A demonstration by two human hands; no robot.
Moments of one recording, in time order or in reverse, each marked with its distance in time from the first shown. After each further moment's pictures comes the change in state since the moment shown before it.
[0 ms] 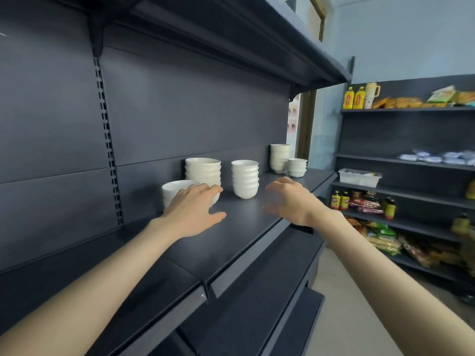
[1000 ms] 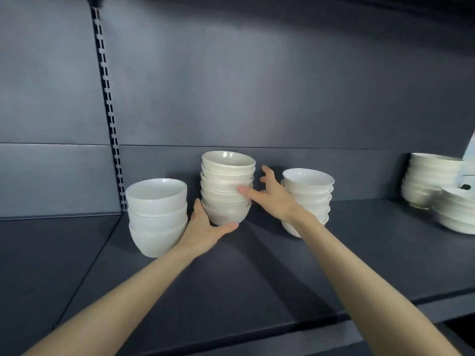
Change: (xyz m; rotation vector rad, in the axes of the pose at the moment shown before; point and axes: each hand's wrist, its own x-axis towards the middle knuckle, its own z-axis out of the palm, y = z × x) left_hand 0.191 -0.022 0.191 -0.653 0.338 -0.978; right_hand 0.327 0.076 0.137 0.878 -0.431 -0.466
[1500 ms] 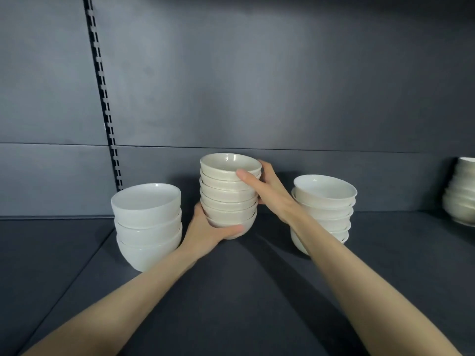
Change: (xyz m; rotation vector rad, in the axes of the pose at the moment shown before) left_hand 0.053 -0.021 0.020 -0.215 0.138 0.105; right_hand 0.064 0.017 0.006 0.342 -0.081 -0.073
